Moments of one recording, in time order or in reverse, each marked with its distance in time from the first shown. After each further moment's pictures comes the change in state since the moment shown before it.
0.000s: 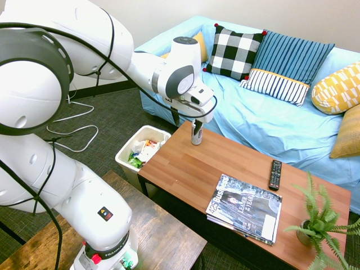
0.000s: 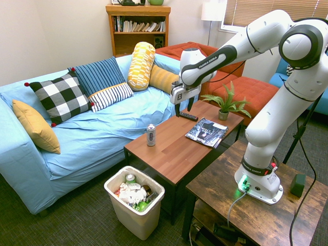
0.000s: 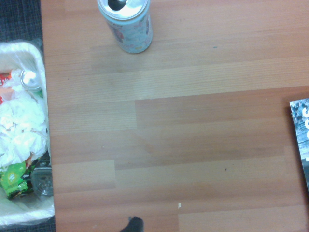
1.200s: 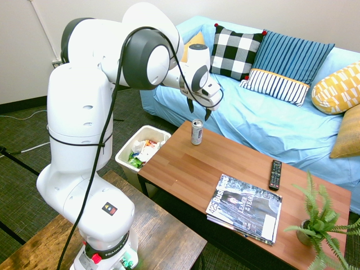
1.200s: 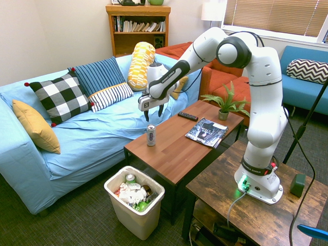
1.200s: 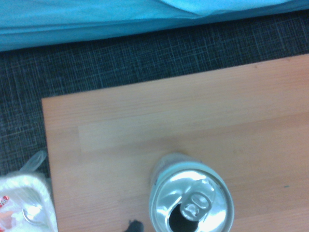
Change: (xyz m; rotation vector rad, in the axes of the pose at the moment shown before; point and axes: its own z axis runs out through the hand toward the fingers) arm 0.075 -0.175 0.117 0.018 0.040 0.096
